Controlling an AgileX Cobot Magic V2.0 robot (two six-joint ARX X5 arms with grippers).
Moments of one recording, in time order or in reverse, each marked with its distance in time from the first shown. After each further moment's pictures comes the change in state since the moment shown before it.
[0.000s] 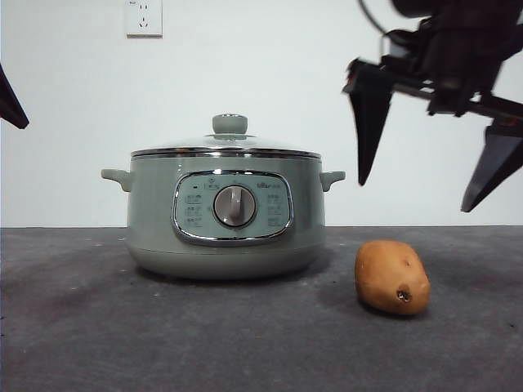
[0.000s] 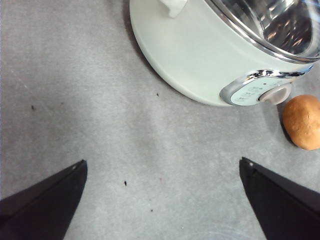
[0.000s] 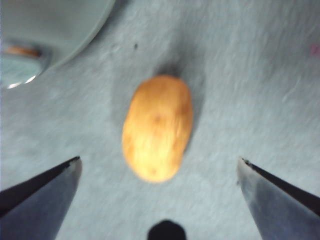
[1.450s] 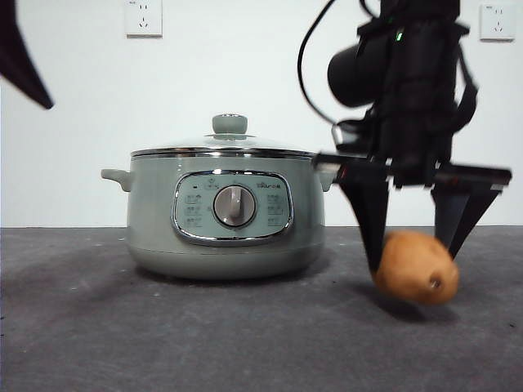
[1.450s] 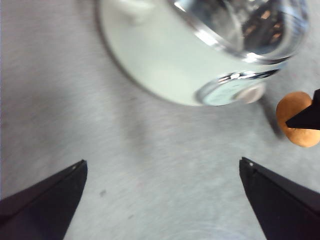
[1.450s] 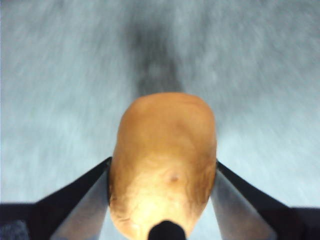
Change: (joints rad) left arm -0.089 0.108 0.133 -0.058 0.000 0.009; right arm 0.060 0.261 0.107 -0.123 0.034 -0.055
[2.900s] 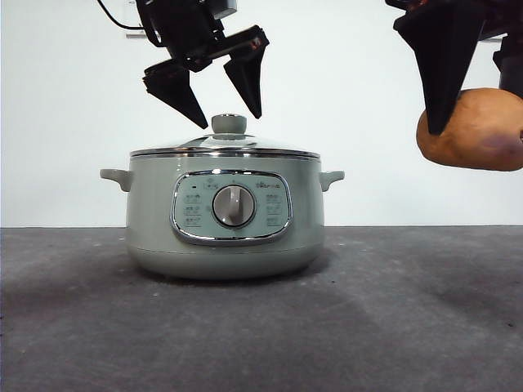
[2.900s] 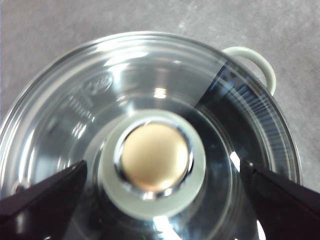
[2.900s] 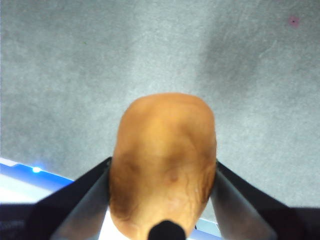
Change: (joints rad) left arm -0.394 0.945 1.086 -0.169 -0.359 0.217; right arm 0.000 -0.367 0.000 -0.214 0.000 -0.142
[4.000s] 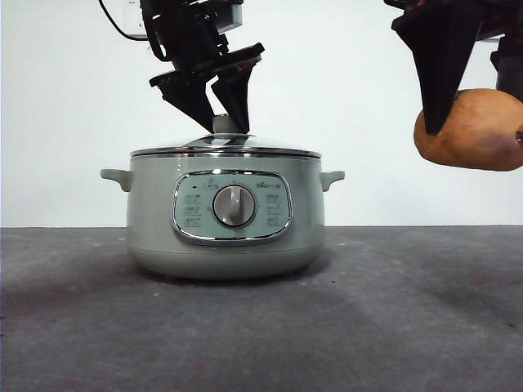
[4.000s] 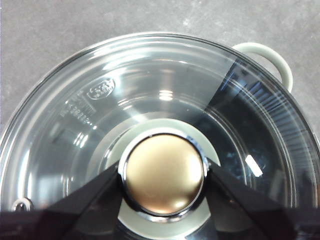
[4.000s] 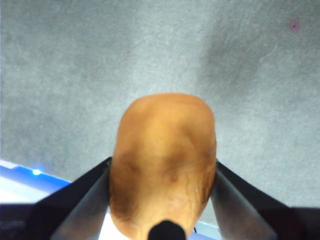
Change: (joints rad) left arm -0.002 0.034 0.002 0.016 -0.016 0.021; right arm 0.000 0.000 0.000 0.013 0.001 -0.003
